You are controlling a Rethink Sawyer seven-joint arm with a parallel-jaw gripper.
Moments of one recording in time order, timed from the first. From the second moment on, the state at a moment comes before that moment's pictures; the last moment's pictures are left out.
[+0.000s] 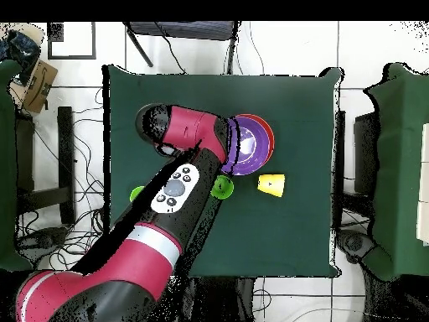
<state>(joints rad) 0.22 -0.13 -0.63 1.11 0.43 0.89 2.20</state>
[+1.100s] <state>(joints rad) 0.23 -0.13 -0.59 1.11 0.43 0.86 2.20</state>
